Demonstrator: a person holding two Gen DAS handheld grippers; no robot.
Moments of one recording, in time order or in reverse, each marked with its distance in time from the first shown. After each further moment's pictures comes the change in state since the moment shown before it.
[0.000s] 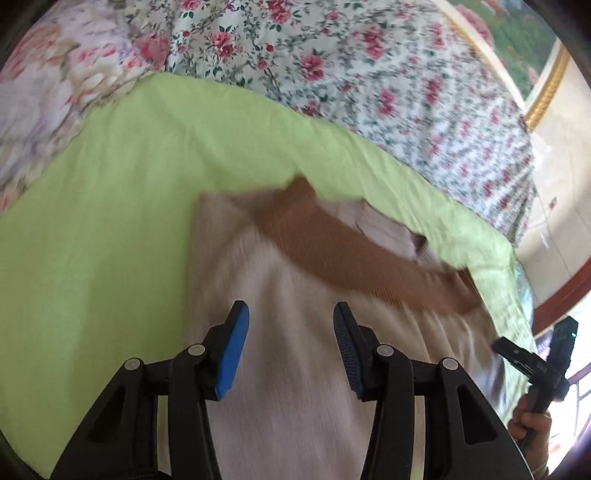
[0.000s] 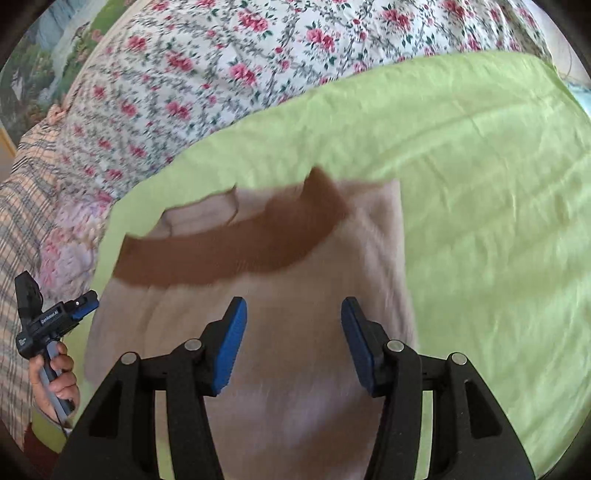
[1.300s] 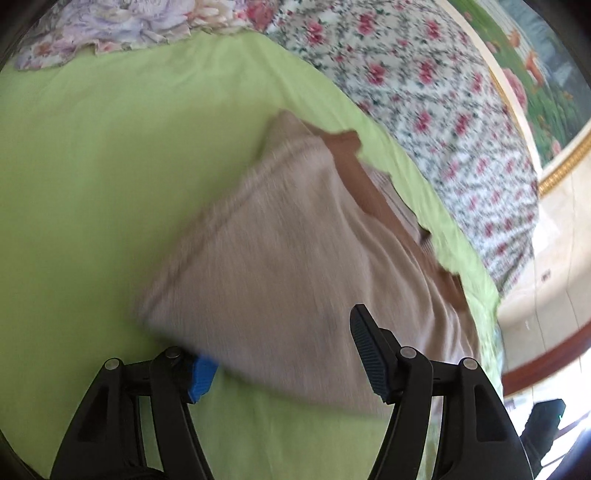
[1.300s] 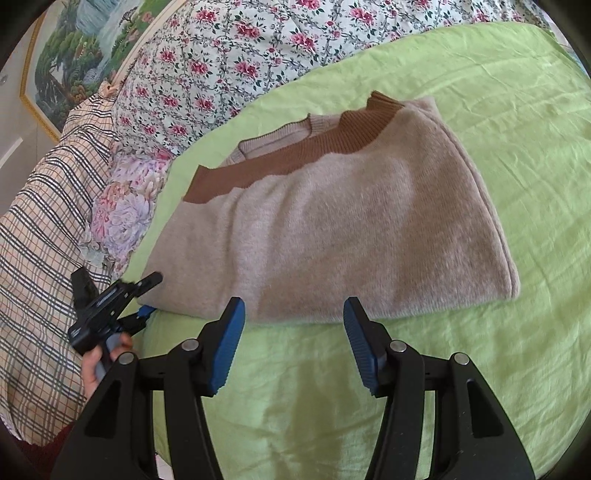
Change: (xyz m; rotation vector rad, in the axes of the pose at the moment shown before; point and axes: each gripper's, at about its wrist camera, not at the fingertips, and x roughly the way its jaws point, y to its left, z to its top) left arm -0.017 0.036 -0.094 -0.311 -0.084 0.003; right arm -0.042 0.050 -0.094 -0.008 0.037 0.146
